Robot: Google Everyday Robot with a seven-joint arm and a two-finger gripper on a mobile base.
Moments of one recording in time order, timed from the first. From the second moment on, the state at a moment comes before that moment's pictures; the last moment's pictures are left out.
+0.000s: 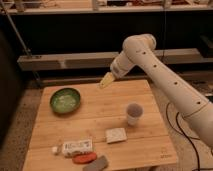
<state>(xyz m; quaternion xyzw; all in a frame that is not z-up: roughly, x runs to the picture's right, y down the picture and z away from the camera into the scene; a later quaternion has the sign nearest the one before) 0.032 -0.058 0.722 0.11 -0.26 -0.87 0.40</state>
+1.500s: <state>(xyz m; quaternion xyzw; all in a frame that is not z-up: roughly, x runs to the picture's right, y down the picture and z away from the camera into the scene) 0.023 0.021 0.695 0.12 -0.25 -0.89 0.36</state>
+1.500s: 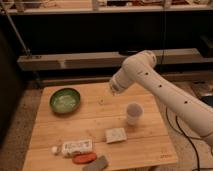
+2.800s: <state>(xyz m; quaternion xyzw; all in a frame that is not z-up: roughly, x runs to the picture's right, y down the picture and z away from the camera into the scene) 0.036 0.148 0.713 0.11 -0.23 -0.91 0.33</state>
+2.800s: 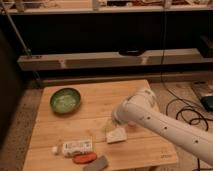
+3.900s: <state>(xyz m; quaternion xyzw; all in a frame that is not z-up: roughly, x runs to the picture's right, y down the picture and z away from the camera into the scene) 0.060 0.190 0.737 0.12 -0.19 -0.93 0.30</state>
